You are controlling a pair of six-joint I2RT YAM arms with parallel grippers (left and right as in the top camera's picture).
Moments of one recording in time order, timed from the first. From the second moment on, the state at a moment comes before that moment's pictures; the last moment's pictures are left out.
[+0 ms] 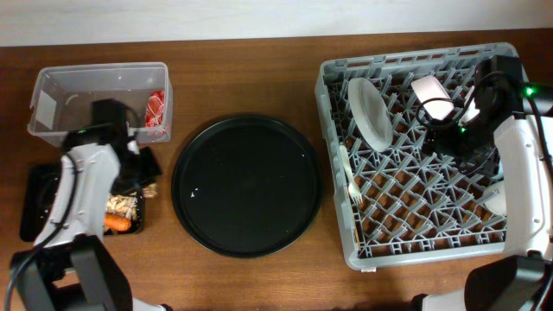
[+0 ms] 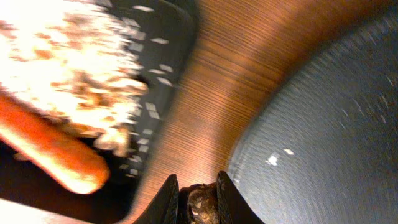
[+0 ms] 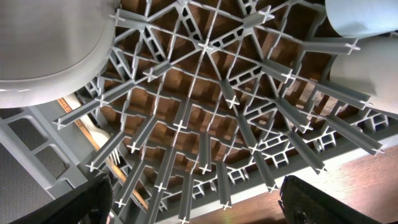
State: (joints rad) left arm 0.18 1.67 1.24 -1.02 -0.01 -0.28; right arm -0.20 1.62 1.60 -1.43 -0.02 0.20
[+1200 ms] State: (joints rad) left arm 0.43 1.75 1.24 -0.97 -0.01 -0.30; right arm -0.20 1.62 1.60 -1.43 -0.02 0.20
